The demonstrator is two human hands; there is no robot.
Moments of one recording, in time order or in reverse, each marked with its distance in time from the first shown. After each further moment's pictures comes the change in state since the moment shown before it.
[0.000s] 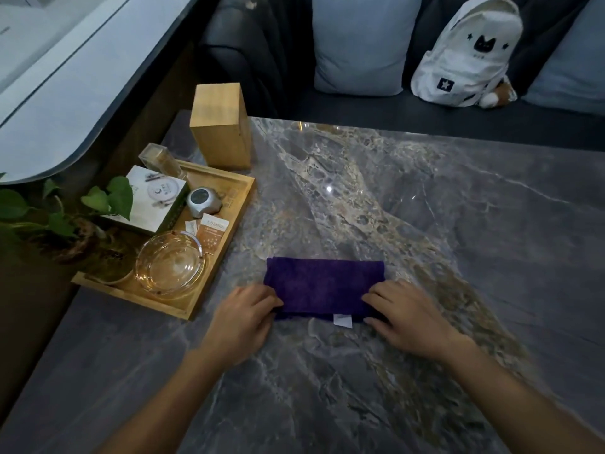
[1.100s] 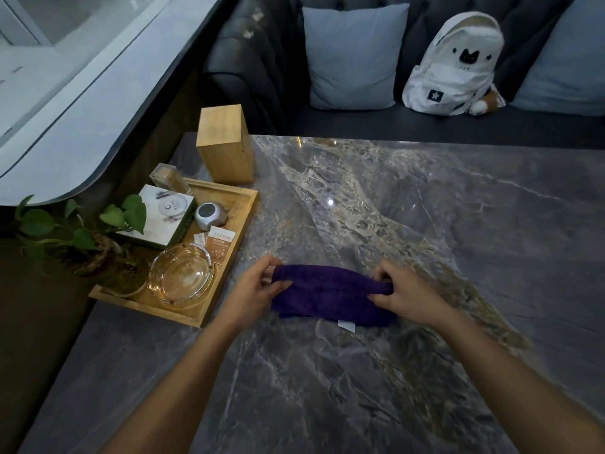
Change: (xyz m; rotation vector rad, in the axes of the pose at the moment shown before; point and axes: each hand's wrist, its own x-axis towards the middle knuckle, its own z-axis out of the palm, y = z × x) left_hand 0.041 0.014 -0.035 -0.861 -0.045 -0.448; right_hand 0.025 -0.003 -0.021 0.667 -0.052 0.515
